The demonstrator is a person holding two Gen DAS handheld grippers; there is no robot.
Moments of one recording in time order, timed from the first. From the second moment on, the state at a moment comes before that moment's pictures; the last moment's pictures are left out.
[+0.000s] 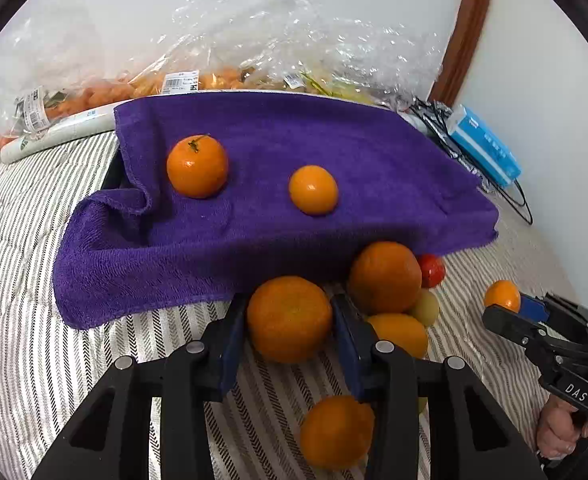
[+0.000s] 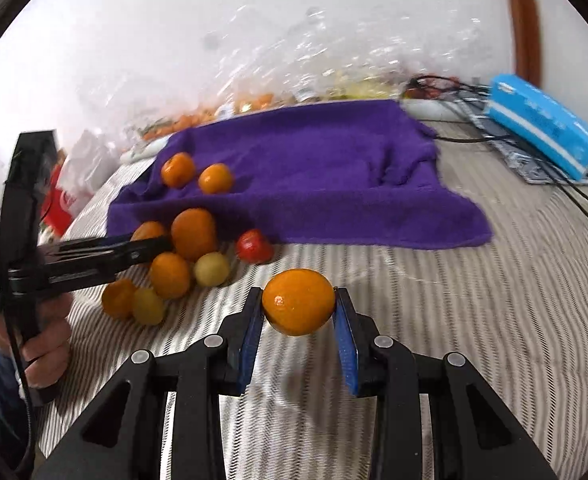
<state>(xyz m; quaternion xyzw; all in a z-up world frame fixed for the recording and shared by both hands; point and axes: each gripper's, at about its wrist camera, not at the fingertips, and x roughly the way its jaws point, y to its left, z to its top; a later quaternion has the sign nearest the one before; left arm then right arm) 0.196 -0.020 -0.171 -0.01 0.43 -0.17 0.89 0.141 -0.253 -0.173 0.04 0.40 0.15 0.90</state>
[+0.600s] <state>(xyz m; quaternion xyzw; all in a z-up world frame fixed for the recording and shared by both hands) 0.183 -0.010 -0.158 -0.04 0.38 -0.14 0.91 0.136 -0.257 -0.169 0.06 0.38 0.17 0.91</state>
